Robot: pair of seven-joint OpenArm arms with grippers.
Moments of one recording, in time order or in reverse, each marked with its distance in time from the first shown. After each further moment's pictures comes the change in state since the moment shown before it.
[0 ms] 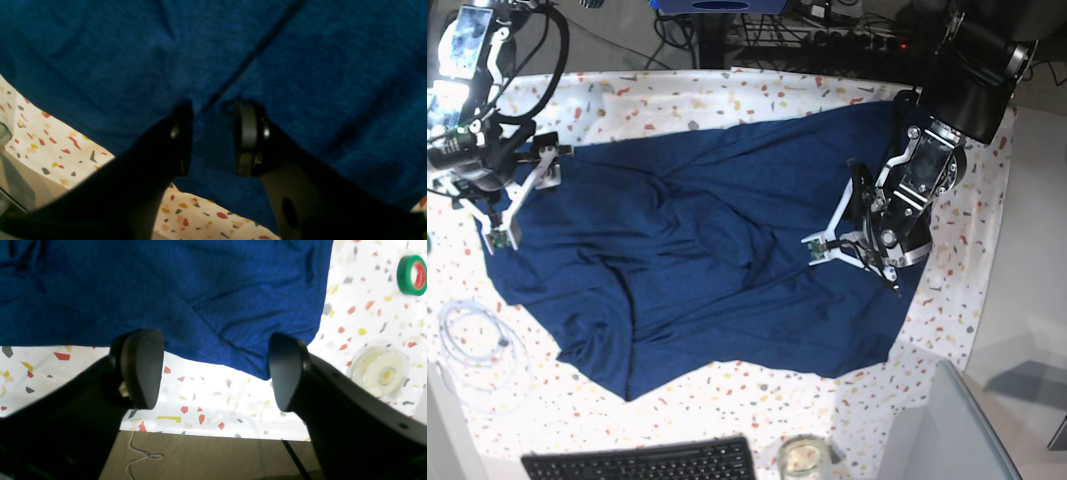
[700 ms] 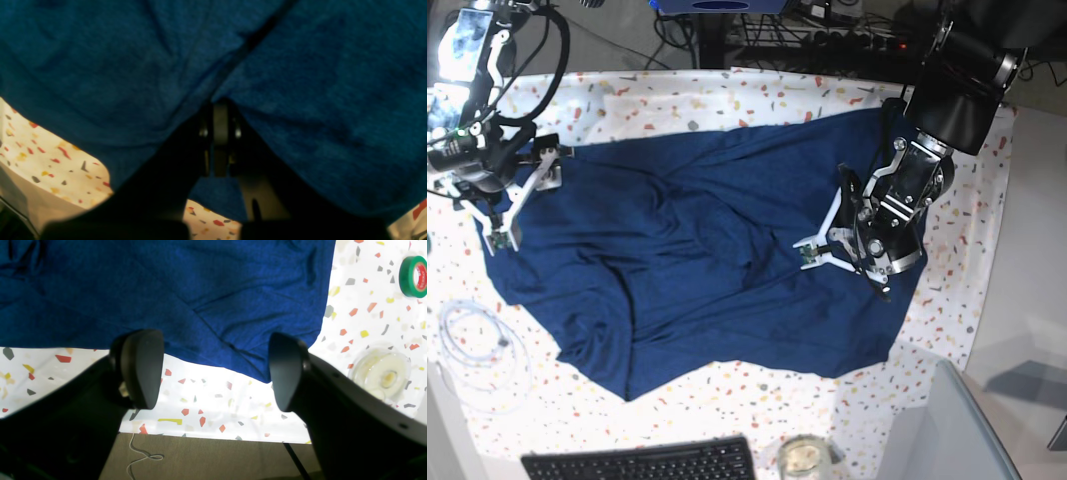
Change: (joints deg) left arm -2.3 2.8 0.0 -4.4 1.0 0.0 0.6; right arm 0.3 0.0 0.0 -0.7 0.0 0.0 0.0
